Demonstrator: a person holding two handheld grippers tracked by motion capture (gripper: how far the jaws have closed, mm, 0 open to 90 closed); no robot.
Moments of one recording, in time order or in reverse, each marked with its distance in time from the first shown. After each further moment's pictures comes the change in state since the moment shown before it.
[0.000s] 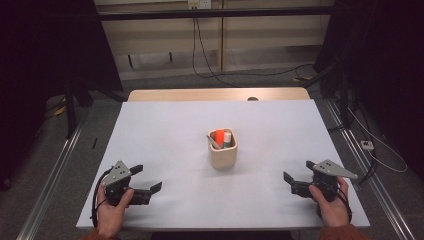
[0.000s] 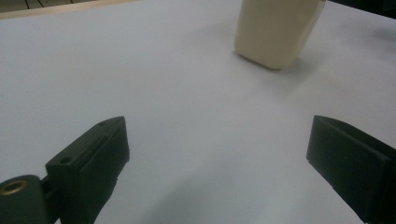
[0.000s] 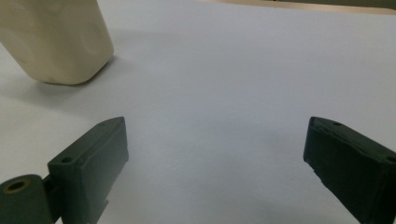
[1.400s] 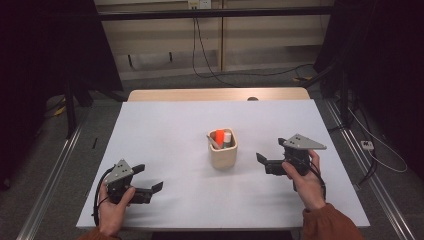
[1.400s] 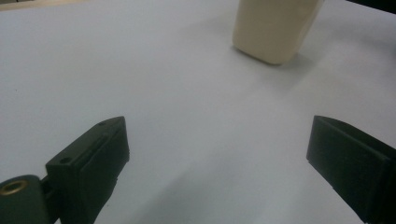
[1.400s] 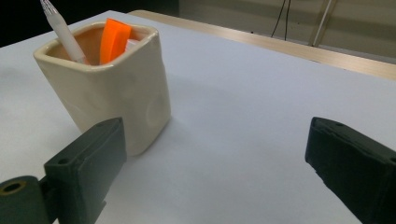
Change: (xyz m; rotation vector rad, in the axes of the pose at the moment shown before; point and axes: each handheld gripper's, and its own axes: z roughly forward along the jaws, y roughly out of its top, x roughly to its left) left arm 0.004 0.000 0.006 0.021 -0.022 0.004; right arm 0.042 0.068 0.045 -0.025 0.131 -0.098
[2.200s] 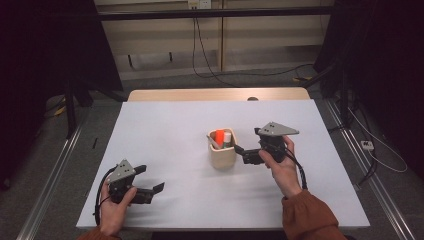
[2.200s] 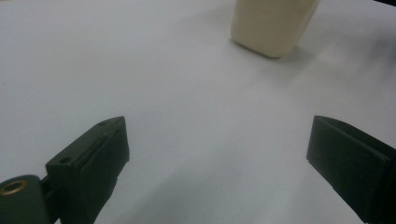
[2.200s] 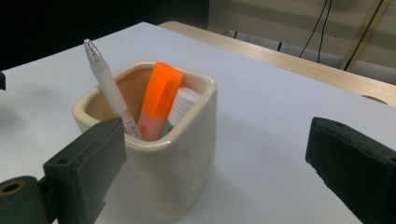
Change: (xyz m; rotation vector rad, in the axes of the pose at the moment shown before) left arm 0.000 -0.001 0.005 0.022 -0.011 0.003; right arm 0.029 0.037 0.046 -0.012 0.105 -0.049
